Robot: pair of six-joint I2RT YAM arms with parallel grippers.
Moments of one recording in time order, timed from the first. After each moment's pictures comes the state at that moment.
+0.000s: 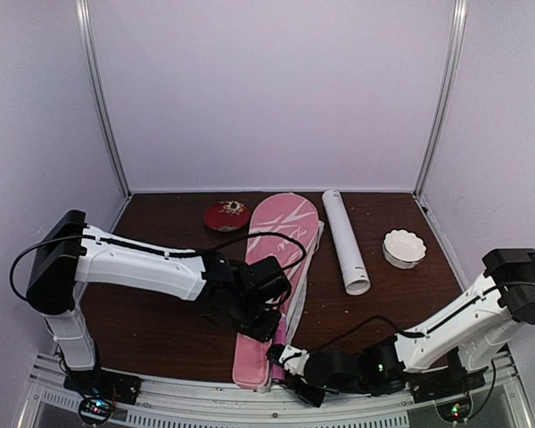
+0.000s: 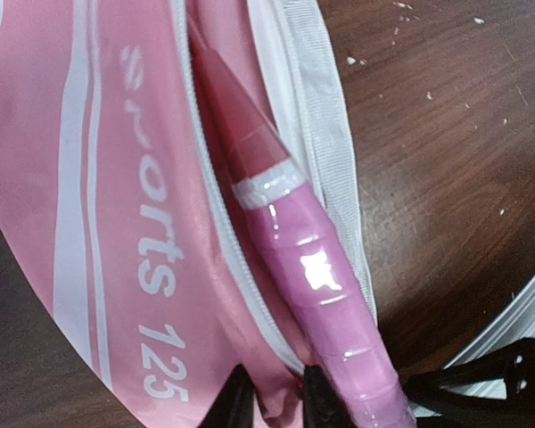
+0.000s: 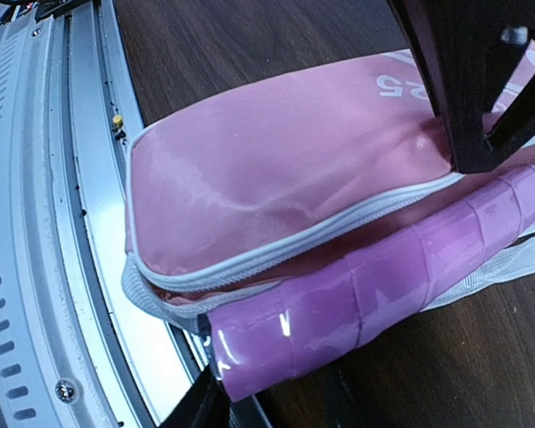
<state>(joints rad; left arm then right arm) -1.22 1.85 1.26 -0.61 -0.01 -0.71 1.56 1.63 0.61 0.21 0.31 0.34</state>
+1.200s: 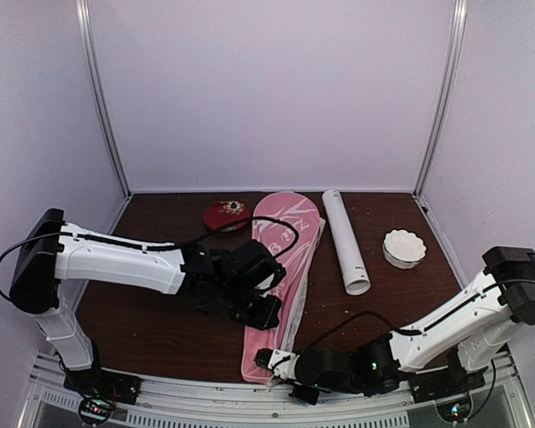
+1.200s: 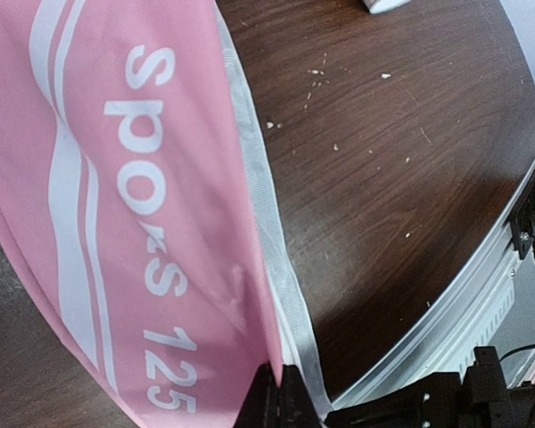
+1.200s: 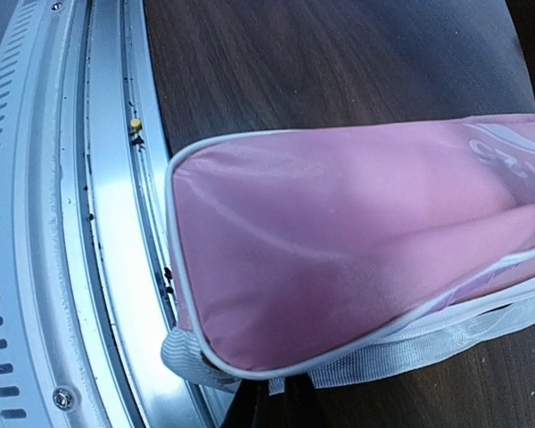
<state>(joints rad) -1.18 1.74 1.19 -0.46 0.10 -0.72 1.56 1.64 0.69 0.14 0.34 0.16</state>
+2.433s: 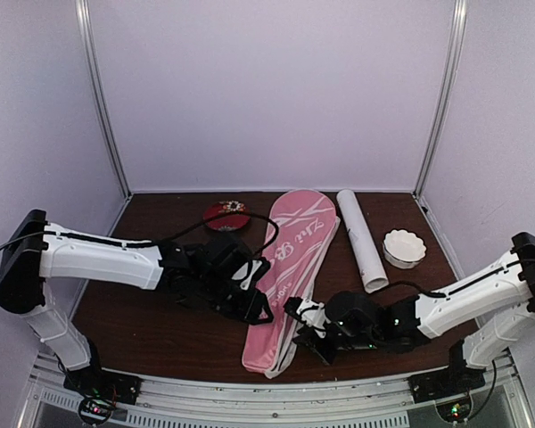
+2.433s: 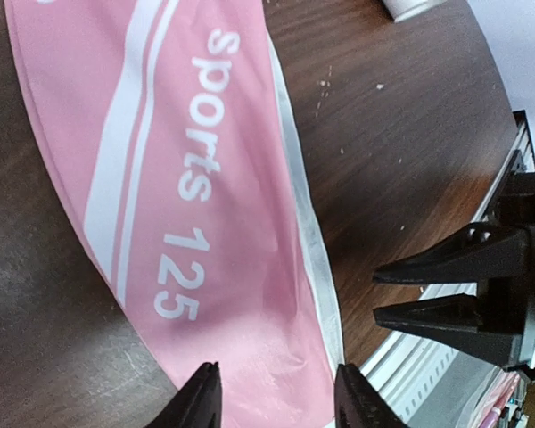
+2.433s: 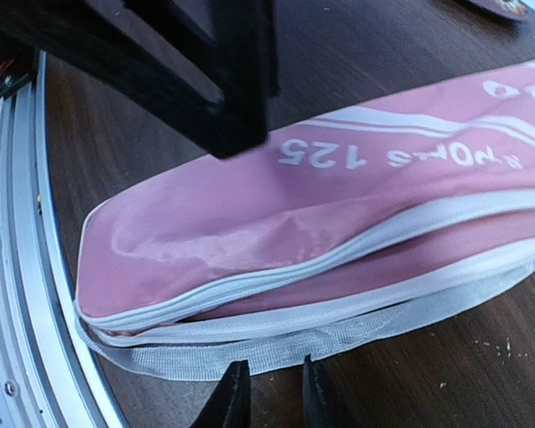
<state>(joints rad) -1.08 1.64 1.03 -0.34 0.22 -0.66 1.27 1.45 0.58 0.16 0.15 0.16</state>
